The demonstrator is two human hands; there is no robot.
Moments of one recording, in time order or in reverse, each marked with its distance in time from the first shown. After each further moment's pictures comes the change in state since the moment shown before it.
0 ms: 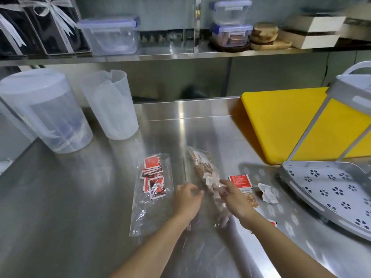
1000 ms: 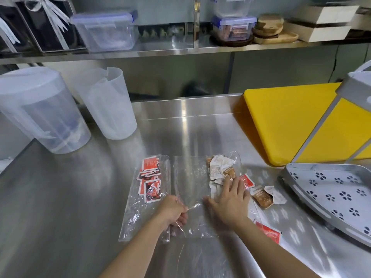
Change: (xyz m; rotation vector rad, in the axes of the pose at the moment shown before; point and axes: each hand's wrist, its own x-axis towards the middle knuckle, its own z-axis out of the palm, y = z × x) left_hand 0.014 -0.020 -0.028 -0.122 -0.262 -0.282; right_hand 0.031 0.020 0.017 -0.936 0.254 -0.052
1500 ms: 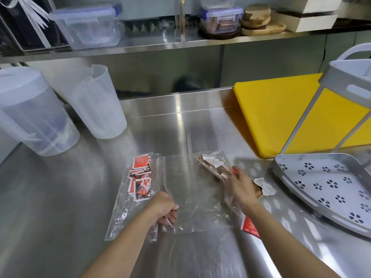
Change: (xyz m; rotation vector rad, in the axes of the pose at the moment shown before) left_hand -0.001 0.009 -0.004 0.217 -0.062 -0.076; right_hand 0.005 0.033 -0.048 0.997 0.052 0.146
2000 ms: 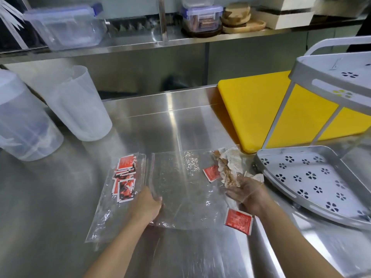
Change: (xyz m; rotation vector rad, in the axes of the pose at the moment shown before) left_hand -0.007 0.001 0.016 0.280 0.412 0.109; right_hand 0.020 0.050 -0.064 0.717 -0.075 0.477
